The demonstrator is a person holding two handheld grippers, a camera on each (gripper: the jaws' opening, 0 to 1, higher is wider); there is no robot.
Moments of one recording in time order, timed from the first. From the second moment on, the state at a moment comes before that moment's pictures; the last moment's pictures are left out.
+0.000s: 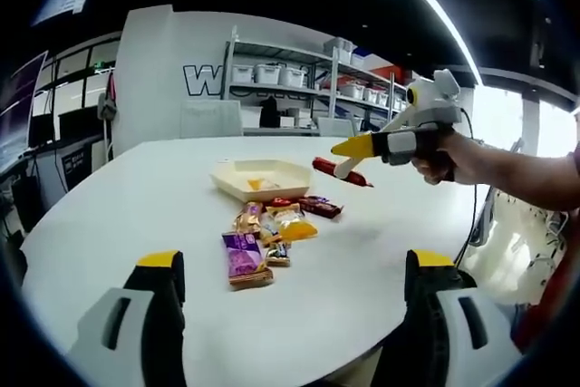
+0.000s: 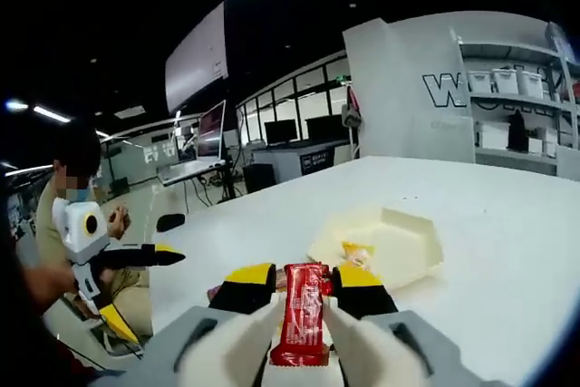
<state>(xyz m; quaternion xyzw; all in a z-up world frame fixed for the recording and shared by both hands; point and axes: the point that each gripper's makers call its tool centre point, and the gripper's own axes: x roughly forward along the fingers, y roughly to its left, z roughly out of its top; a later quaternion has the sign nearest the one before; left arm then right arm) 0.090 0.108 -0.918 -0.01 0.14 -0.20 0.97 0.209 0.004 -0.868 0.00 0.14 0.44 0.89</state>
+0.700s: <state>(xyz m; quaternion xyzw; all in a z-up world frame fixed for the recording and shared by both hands) 0.094 0.119 -0.916 0.00 0.14 -0.18 0.97 0.248 0.007 -0.854 0.04 0.14 0.42 0.90</state>
